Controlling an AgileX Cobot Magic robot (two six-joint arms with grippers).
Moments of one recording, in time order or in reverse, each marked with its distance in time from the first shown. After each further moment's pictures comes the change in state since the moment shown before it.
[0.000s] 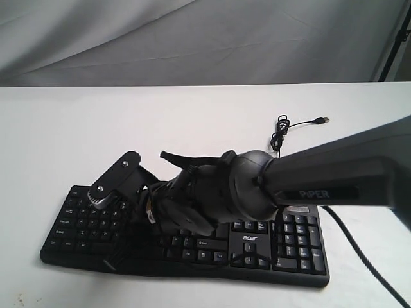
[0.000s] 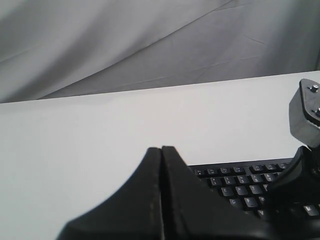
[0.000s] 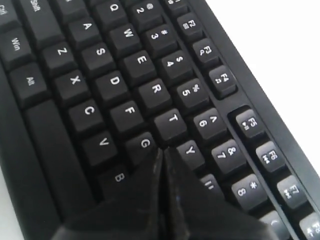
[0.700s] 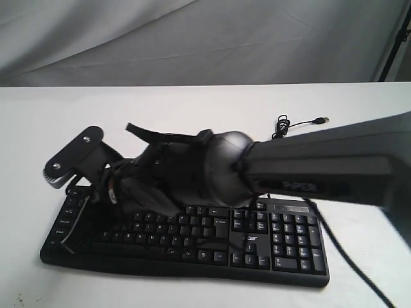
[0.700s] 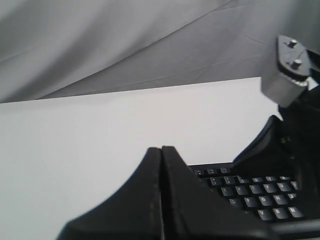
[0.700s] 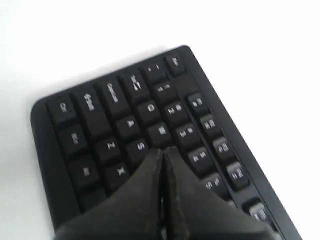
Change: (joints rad) left arm 0.000 0.000 0.000 0.000 0.000 0.000; right arm 0.053 0.012 -0.199 0.000 0.102 -0.006
